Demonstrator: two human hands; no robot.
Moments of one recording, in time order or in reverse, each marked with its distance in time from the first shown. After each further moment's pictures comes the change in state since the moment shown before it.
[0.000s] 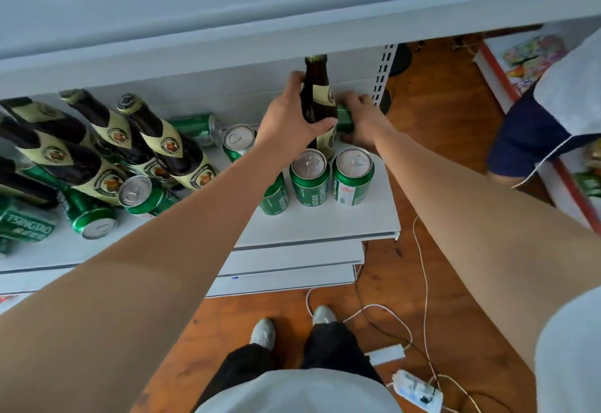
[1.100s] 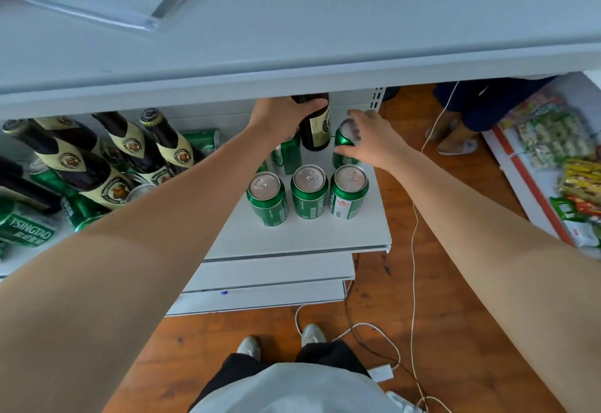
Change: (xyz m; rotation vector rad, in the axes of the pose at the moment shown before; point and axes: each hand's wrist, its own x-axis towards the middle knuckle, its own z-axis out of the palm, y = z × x) left_hand 0.030 0.013 -0.033 -0.080 -0.029 -0.220; right_hand -0.052 -0.018 -0.045 -0.045 0.060 -0.038
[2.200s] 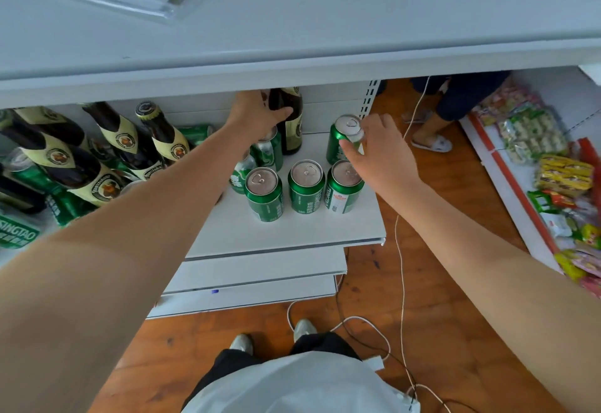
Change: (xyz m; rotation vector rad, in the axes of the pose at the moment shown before) left_hand 0.021 -0.047 -0.015 0.092 0.025 -0.013; right_hand -0.070 -0.027 -0.007 0.043 0.340 0.100
